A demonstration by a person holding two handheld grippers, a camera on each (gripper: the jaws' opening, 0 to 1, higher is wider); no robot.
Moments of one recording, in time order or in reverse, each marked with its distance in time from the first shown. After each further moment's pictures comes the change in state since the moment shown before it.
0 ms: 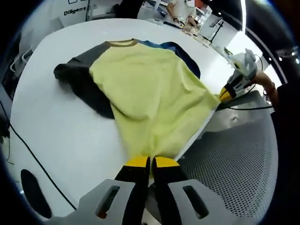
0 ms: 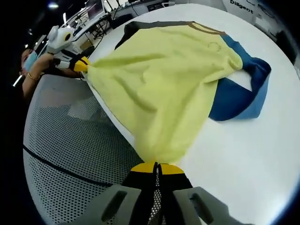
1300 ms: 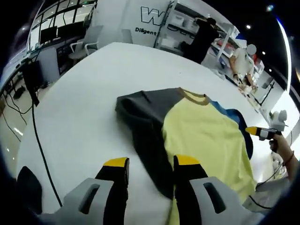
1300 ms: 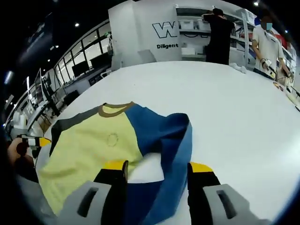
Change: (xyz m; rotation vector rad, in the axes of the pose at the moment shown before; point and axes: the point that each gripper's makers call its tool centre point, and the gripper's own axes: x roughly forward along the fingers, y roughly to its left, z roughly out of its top) left arm -0.021 0.097 0.045 -0.393 -0.274 0.347; right arm -0.051 -0.065 0.093 0.274 -0.511 -0.181
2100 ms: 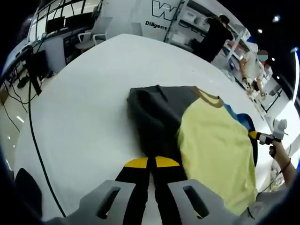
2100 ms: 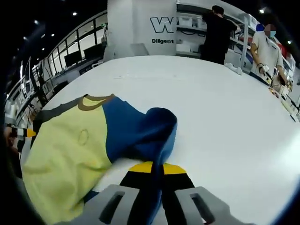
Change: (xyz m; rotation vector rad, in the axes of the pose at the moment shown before) left arm 0.060 0.027 0.003 -0.206 0.063 0.105; right arm 0.070 -0.123 -0.016 -0.054 0.120 -0.299
